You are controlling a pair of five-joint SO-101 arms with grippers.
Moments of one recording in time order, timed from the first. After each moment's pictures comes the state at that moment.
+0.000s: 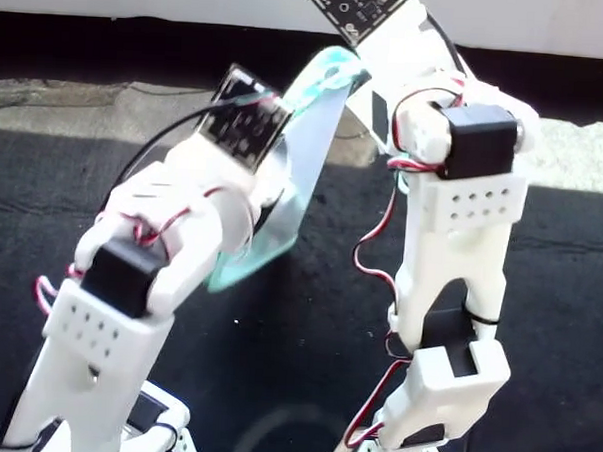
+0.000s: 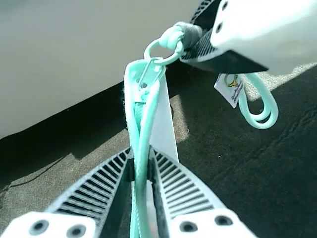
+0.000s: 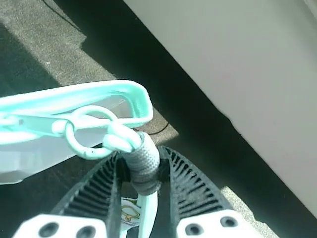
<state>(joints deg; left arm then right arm) 18.3 -46.5 19.8 59.1 -9.0 -12.9 10.3 -63.2 96.7 36.0</state>
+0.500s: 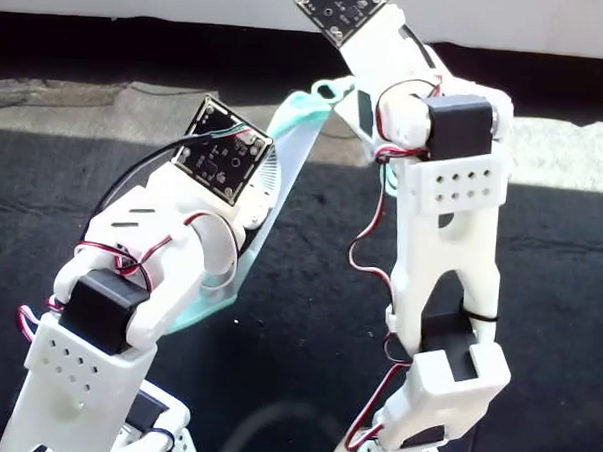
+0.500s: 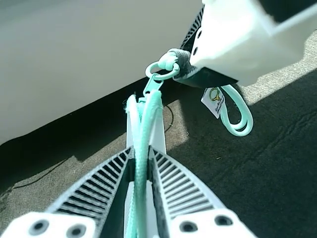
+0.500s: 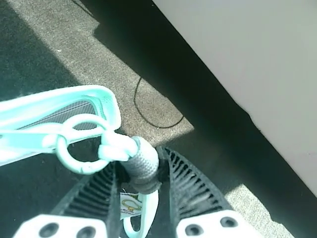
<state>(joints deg) 18.3 -52.9 23.3 59.1 -9.0 -13.2 10.1 -54.4 93.8 36.0</state>
